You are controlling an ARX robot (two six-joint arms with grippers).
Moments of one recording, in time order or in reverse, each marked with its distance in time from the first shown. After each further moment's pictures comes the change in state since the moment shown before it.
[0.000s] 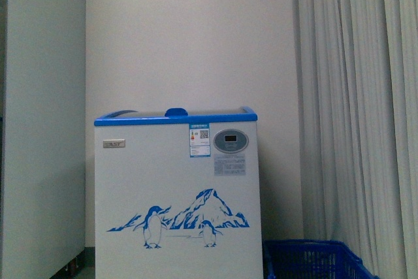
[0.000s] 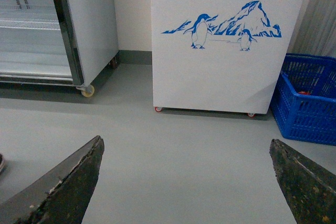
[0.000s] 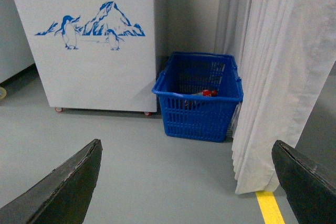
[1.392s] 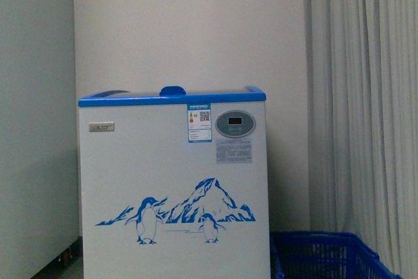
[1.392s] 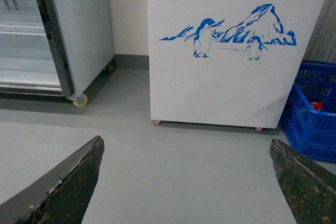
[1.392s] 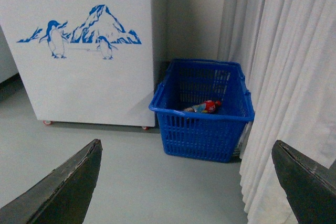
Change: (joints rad) left arm 0.000 0.000 0.000 0.000 0.000 0.000; right arm 0.000 0.000 0.000 0.000 0.000 0.000
